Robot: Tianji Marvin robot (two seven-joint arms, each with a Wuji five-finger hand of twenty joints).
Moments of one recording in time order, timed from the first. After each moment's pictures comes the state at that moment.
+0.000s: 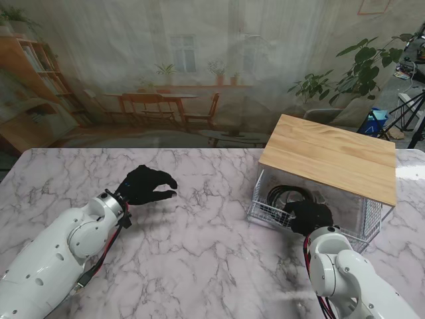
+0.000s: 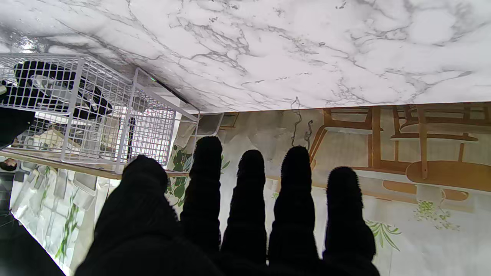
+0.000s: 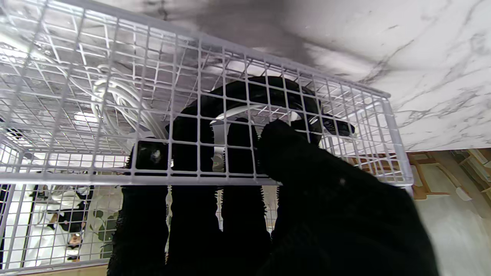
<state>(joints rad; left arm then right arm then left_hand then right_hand) 1.35 -1.05 -1.18 -1.38 0.93 -0.39 0.07 -1.72 -1.06 1.28 -1.77 -1.06 0.37 0.14 0.88 -0.04 -0.01 0.01 0.62 0.00 0.49 0.60 0.68 0.09 0.26 0.38 0.59 0.19 0.30 0.54 0.18 0.26 0.77 0.55 0.87 -0.46 0.87 -0.23 0.72 -0.17 0.61 0.54 0.90 0.06 0.65 0.70 0.88 0.14 0.60 0.58 0.45 0.27 1.26 0.56</state>
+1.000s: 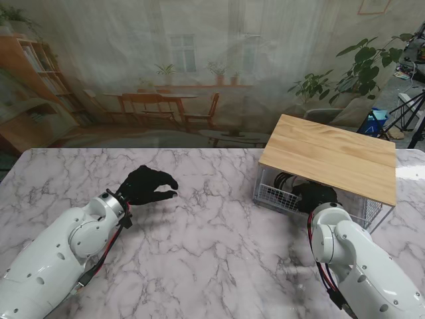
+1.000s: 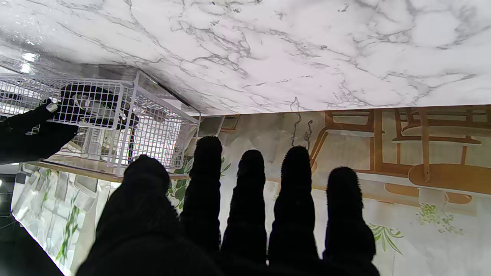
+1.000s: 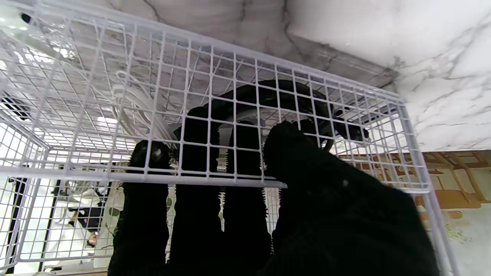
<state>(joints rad) 1.34 -1.05 -1.17 -1.37 0.93 -0.39 0.07 -1.50 -1.06 1.23 -1.58 -1.02 0.39 0.18 0.89 -0.04 -0.01 0.01 0.62 0.00 0.50 0.60 0.68 0.09 0.26 0.38 0.59 0.19 0.30 0.54 0.17 0.26 0.77 0.55 0.85 -0.43 0.84 -0.26 0.72 -0.20 0.62 0.53 0.86 0.03 0.65 0.67 0.88 0.10 0.60 0.56 0.42 0.26 1.23 0.53</state>
